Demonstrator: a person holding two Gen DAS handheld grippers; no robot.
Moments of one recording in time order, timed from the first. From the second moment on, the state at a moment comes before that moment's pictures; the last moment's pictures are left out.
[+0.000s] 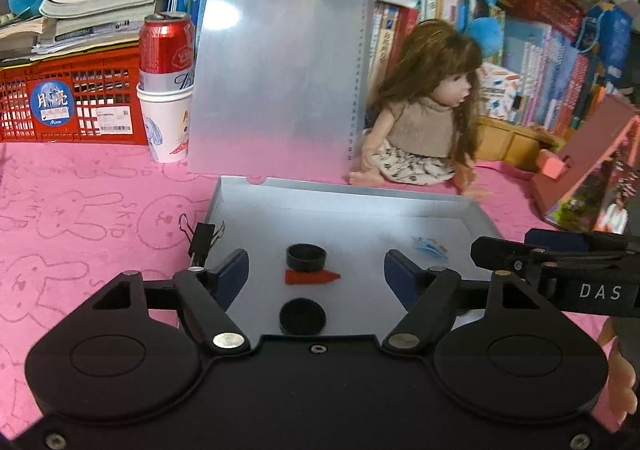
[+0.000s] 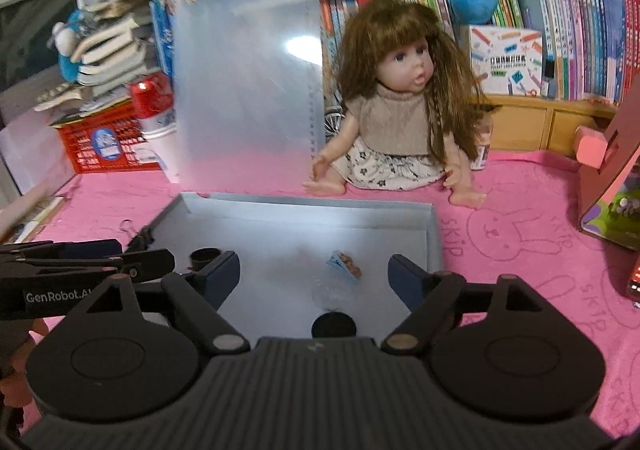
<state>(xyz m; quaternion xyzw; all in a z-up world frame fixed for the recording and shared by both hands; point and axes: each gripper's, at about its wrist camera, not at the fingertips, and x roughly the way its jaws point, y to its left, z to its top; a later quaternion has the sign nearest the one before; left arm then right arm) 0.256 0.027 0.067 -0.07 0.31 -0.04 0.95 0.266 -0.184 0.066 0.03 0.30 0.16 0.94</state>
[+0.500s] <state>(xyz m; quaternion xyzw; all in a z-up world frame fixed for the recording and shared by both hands) 0.183 0.025 0.077 -0.08 0.30 -0.09 0.95 0.191 -0.188 0.085 -0.02 0.25 0.19 0.95</state>
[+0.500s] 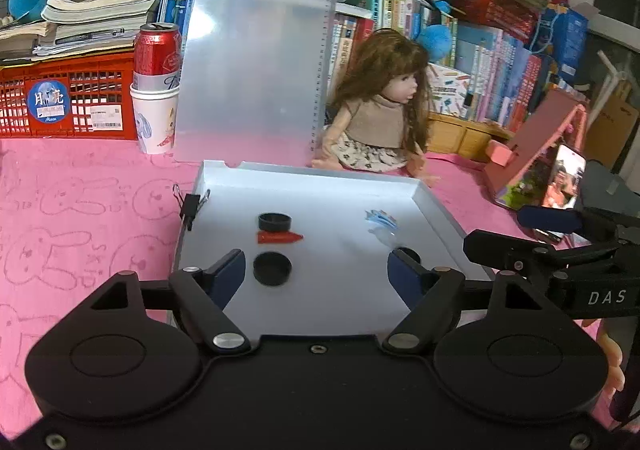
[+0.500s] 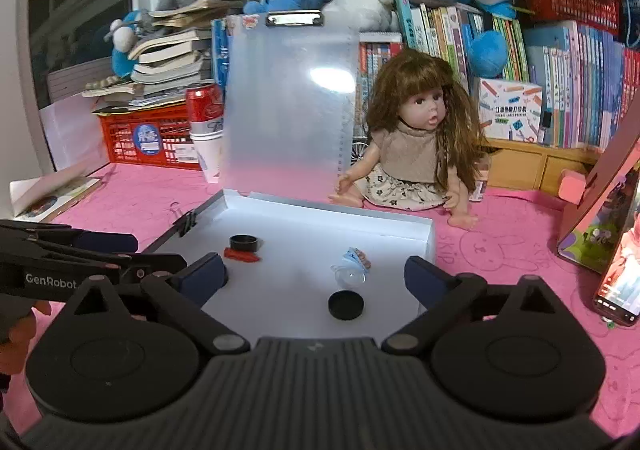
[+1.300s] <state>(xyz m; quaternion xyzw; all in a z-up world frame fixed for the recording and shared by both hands) 0.107 0.026 0.057 -0.06 0.30 -0.12 0.94 0.119 -0.199 0.064 -0.03 0.23 0.20 0.95</state>
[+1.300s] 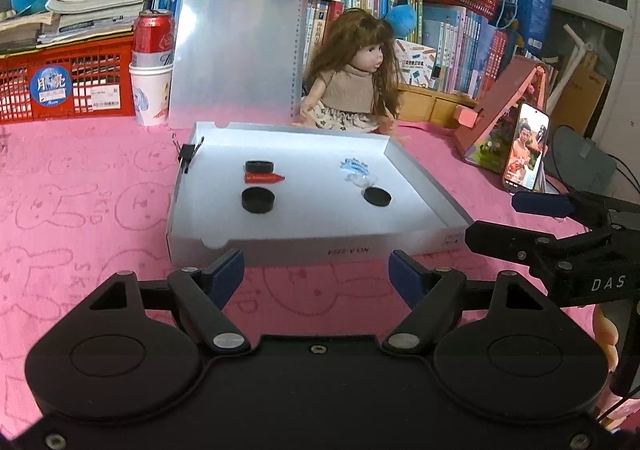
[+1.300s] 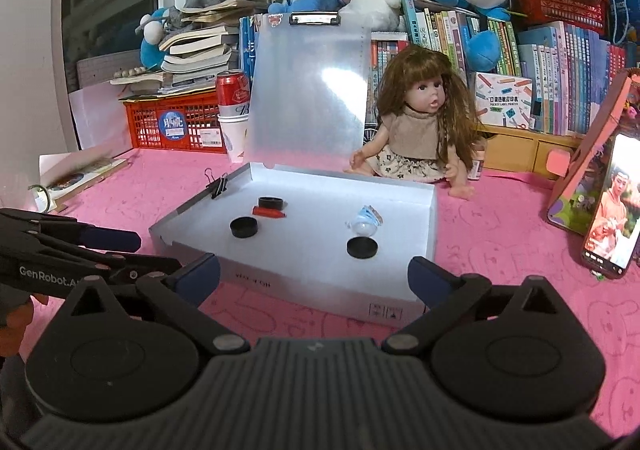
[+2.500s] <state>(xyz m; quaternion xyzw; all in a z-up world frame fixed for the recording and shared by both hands) 0.067 0.027 0.017 -0.05 0.32 -0.12 0.94 0.075 -0.208 0.009 -0.06 0.24 0.17 0.96</state>
